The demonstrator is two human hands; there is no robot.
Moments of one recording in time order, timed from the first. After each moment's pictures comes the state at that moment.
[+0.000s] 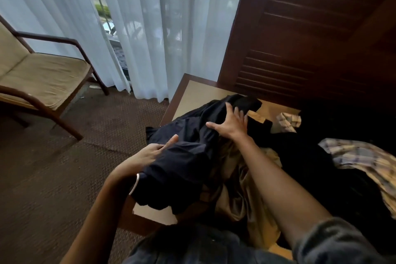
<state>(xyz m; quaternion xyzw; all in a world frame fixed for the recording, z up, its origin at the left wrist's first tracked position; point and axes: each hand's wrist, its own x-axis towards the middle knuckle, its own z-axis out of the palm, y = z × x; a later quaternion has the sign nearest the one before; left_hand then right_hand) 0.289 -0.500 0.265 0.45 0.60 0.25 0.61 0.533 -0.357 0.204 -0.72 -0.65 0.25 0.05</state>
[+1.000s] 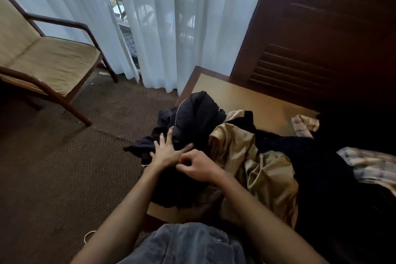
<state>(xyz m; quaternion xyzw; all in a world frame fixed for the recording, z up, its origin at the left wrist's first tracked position) 0.299 -0.453 0.130 0.46 0.77 0.10 0.42 0.452 -0.455 0.175 -0.43 -0.77 0.46 0.04</state>
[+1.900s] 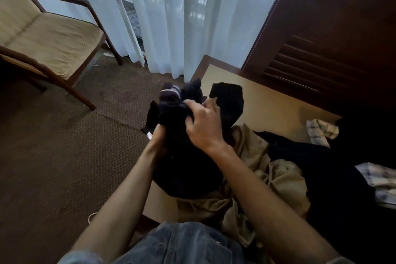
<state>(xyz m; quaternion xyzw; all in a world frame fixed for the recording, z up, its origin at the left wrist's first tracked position) 0.284 -0.404 0.147 0.13 0.62 0.48 0.60 0.414 -0.369 0.215 -0.53 -0.80 0.21 0.19</state>
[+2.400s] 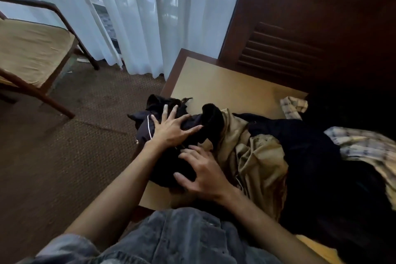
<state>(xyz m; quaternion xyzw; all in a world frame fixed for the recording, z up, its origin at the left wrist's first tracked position) 0.324 -0.409 0.143 0.67 0.68 0.03 0.30 0.493 -0.514 0.174 -0.45 -0.84 0.29 0.13</state>
